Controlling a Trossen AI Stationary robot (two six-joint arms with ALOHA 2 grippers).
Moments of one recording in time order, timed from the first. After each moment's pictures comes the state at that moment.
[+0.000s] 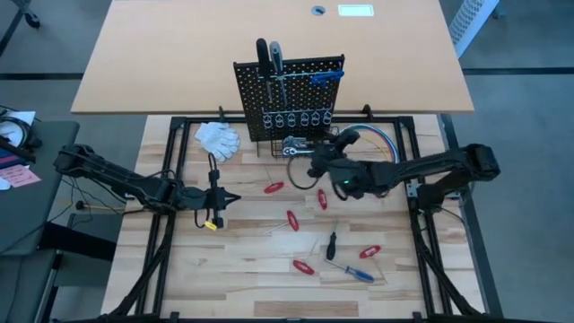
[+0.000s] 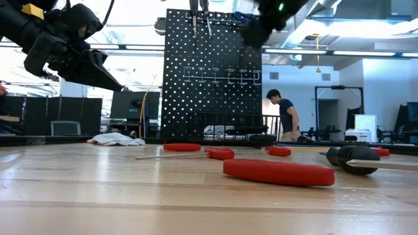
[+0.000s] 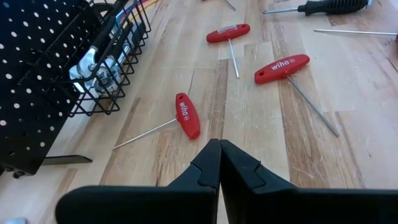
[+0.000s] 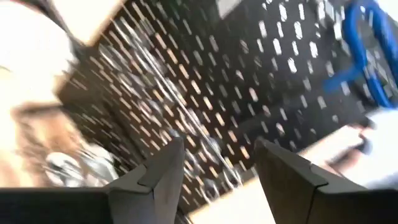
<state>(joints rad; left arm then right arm) -0.26 0.82 0.31 0.01 -0.51 0.04 0.07 1.47 1.03 0.11 1.17 -0.48</state>
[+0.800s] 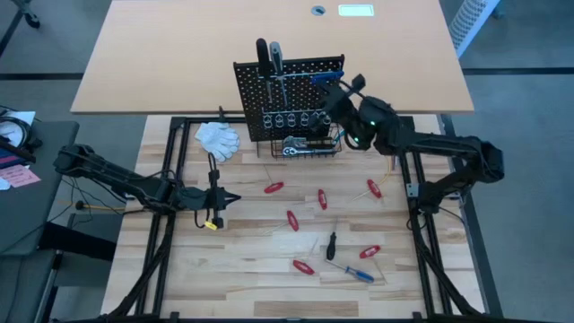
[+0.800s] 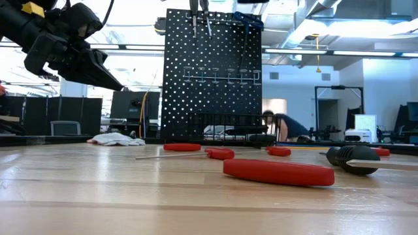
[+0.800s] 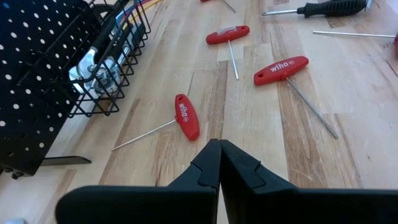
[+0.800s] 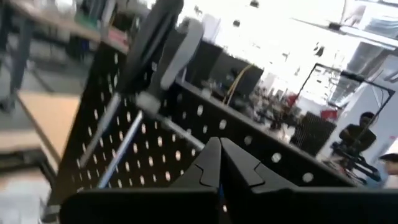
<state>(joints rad) -0.26 0.82 0.31 0.01 -0.51 0.04 -0.24 1.41 1.25 0.32 0.68 -0.52</state>
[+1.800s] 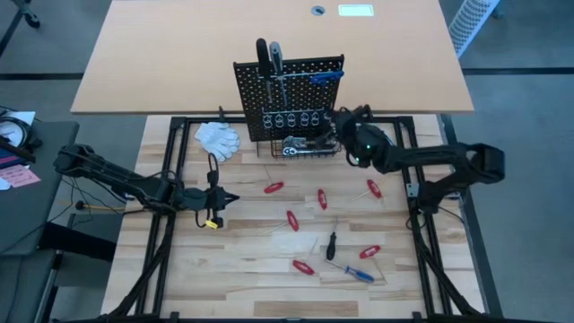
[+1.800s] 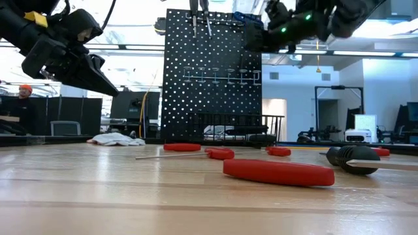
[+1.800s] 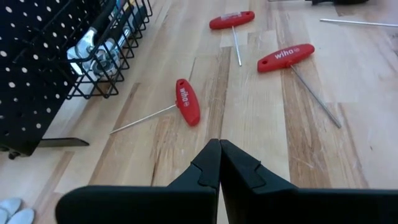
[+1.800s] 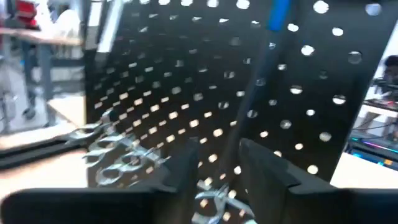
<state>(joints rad) -0.26 0.82 0.31 -0.04 -0.51 -0.02 -0.31 1.40 0.73 0.75 0.62 -0.17</state>
